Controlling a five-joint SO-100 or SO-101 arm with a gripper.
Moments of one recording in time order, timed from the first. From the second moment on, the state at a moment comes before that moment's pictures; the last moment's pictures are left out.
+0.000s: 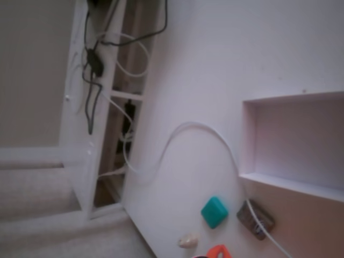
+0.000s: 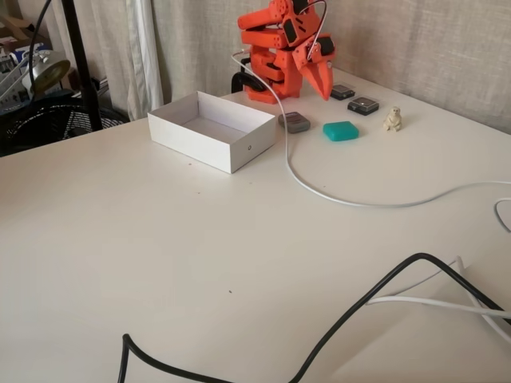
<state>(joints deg) -2.5 189.1 168.6 77.2 -8.1</state>
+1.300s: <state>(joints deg) -13.8 108.3 70.4 103.2 -0.4</state>
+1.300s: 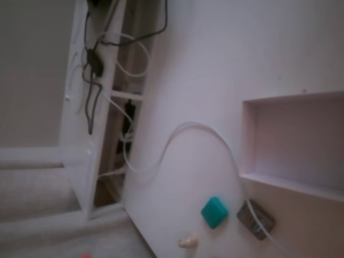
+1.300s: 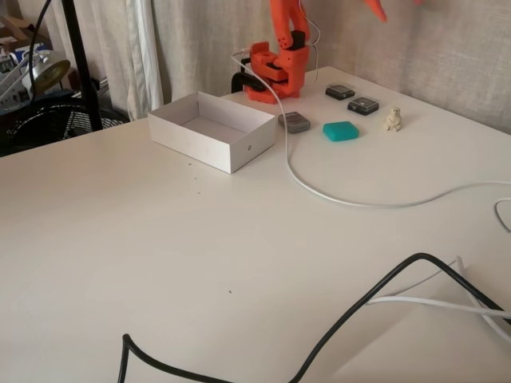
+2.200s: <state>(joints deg) 5.5 84.6 100.5 88.2 1.9</state>
